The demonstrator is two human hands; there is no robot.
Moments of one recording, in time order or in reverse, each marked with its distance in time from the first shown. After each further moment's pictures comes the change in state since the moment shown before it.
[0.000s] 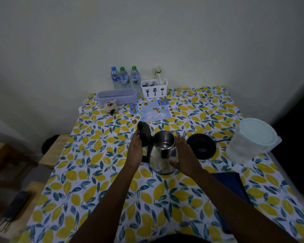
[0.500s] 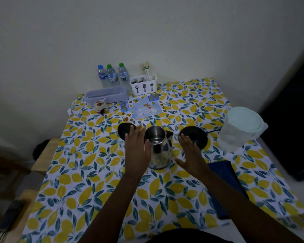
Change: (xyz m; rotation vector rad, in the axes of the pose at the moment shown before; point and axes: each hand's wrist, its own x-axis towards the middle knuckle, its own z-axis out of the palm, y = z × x) left_hand -0.034 0.009 0.026 0.857 0.116 0.535; right_hand -0.045 0.034 -0.009 -0.028 0.069 0.052
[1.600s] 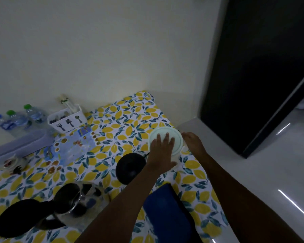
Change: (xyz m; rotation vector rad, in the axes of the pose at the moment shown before) left_hand 0.098 0.267 0.264 0.355 -0.803 0.641; right_hand 0.013 0.273 -0.179 0.519 0.265 0.754
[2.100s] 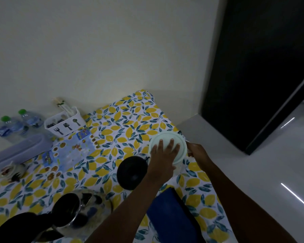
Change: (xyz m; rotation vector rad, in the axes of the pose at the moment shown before) left_hand -0.004 -0.006 0.014 0.001 0.037 0.056; right_hand 0.001 0.024 0.016 0.342 0.024 0.283
